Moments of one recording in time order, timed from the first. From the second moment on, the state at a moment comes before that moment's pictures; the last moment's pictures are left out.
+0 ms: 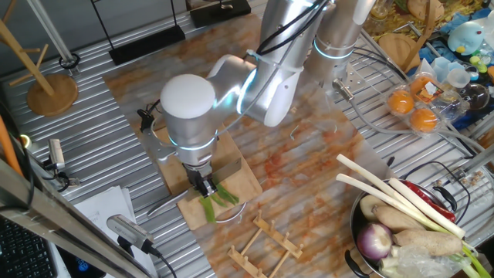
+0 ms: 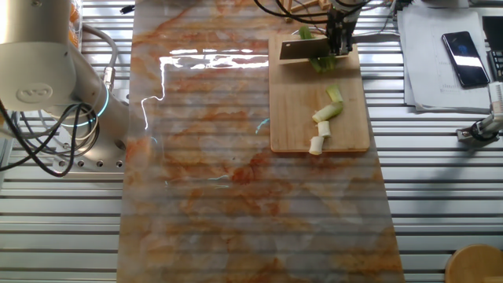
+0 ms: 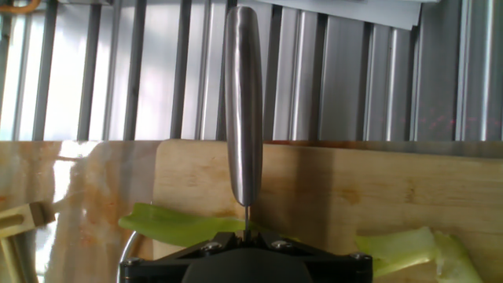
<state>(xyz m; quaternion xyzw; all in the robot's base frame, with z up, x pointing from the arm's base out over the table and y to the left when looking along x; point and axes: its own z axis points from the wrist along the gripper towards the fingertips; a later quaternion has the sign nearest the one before) 0.565 0.204 0.046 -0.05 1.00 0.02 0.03</state>
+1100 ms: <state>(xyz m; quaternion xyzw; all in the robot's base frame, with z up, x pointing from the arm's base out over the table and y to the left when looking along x) 0.547 0.199 0.045 -0.07 1.00 0.03 0.05</state>
